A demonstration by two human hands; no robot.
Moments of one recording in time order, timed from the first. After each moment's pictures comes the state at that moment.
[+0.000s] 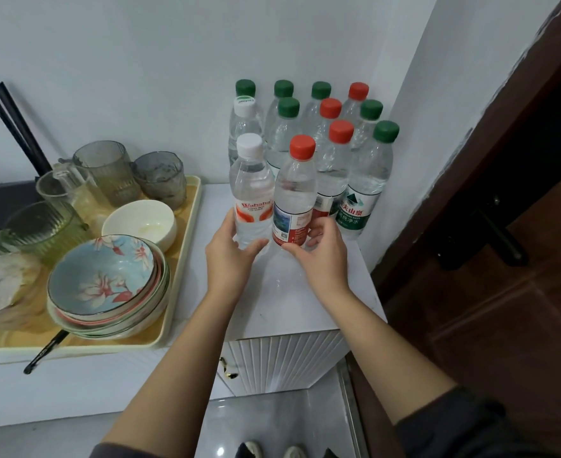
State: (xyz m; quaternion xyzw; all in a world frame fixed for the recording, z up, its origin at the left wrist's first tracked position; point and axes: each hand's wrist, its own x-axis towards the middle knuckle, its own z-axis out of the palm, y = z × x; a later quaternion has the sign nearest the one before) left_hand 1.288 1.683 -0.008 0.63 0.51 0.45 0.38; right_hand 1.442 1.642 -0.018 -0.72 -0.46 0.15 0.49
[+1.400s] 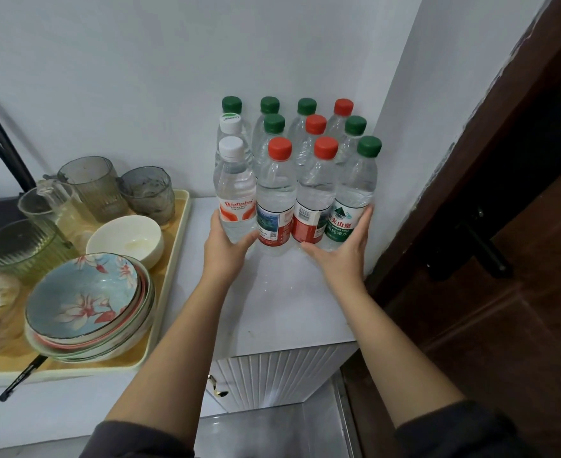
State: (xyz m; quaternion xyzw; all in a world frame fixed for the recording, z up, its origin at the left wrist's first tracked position) left_hand 1.309 1.718 0.003 0.60 0.53 0.43 0.42; right_hand 1.492 1.645 -0.013 -0.71 -0.40 0.15 0.56
